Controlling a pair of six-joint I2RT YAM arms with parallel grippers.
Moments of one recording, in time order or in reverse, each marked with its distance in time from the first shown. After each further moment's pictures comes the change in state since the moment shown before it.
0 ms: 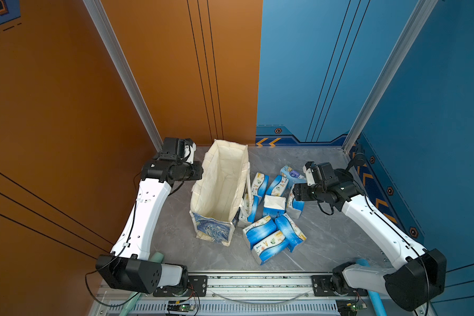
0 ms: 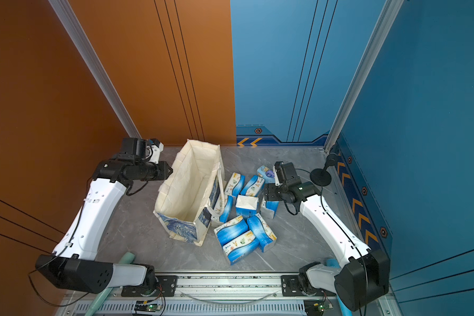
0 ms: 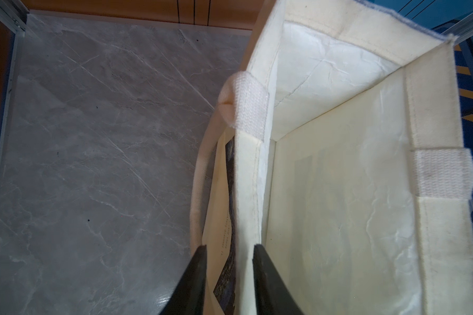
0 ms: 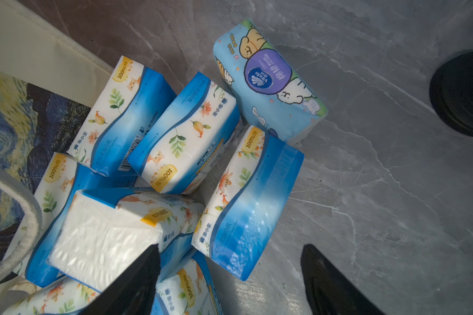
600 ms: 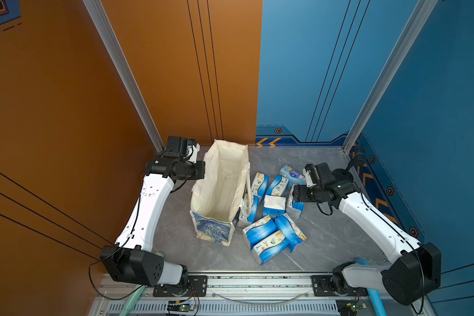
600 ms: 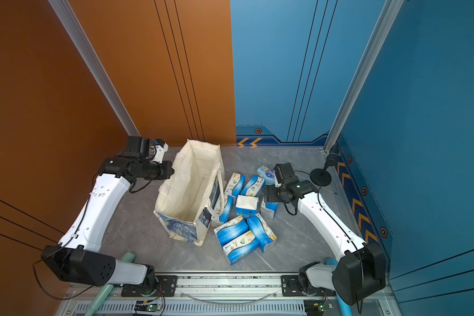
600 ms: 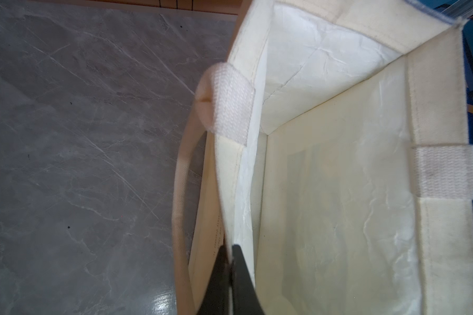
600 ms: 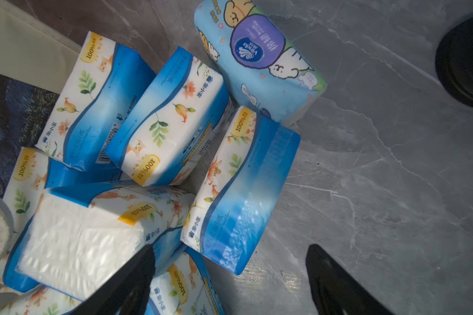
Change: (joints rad) left arm -0.005 0.040 0.005 -0.002 0.048 0.021; right arm -0.004 0.045 0.004 -0.043 0.008 0.040
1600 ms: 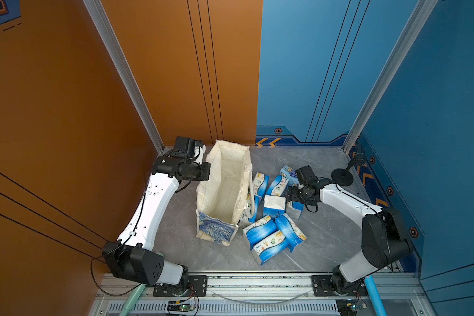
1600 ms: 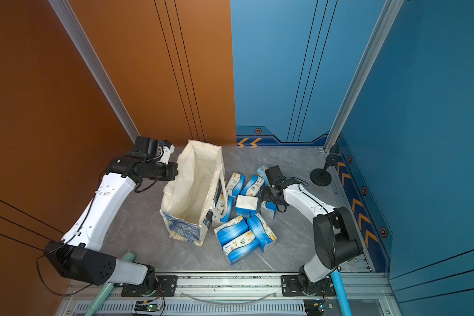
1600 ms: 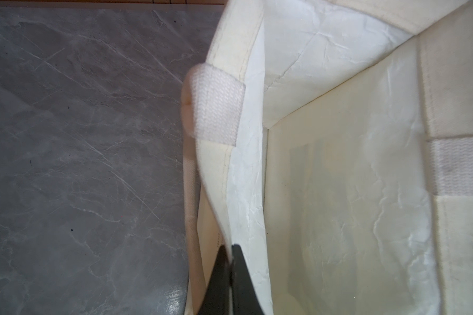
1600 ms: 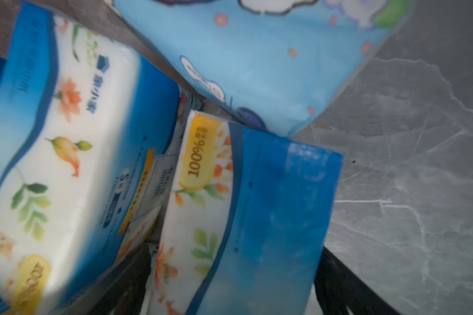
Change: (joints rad) left arm -0.069 0.022 0.000 0.000 -0.064 0.006; right arm -0.001 0.303 -0.039 0.185 0.043 0.196
